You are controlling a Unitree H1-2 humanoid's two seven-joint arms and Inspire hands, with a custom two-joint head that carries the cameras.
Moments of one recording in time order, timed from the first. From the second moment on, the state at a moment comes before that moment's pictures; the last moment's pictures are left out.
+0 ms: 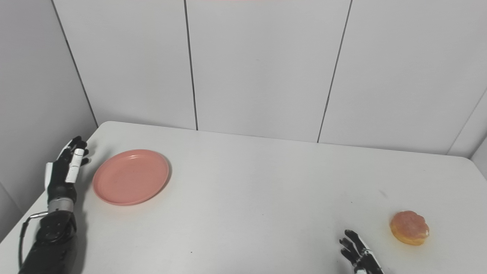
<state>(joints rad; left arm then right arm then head) -0.51 0.42 0.35 0.81 -0.06 -0.39 0.16 0.11 -0.10 0.00 -0.05 0.13 -0.25 0.16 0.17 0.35</state>
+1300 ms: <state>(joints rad) -0.47 0.34 0.21 0.66 -0.06 -0.32 0.07 0.11 -0.11 0.01 -0.05 0.12 -0.25 0.15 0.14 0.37</state>
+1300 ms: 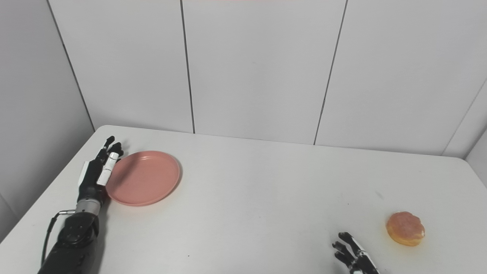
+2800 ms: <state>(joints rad) -0.43 0.15 0.11 0.46 -0.04 -0.14 0.05 0.12 -0.11 0.03 -0.06 0.09 -0.25 0.14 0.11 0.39</state>
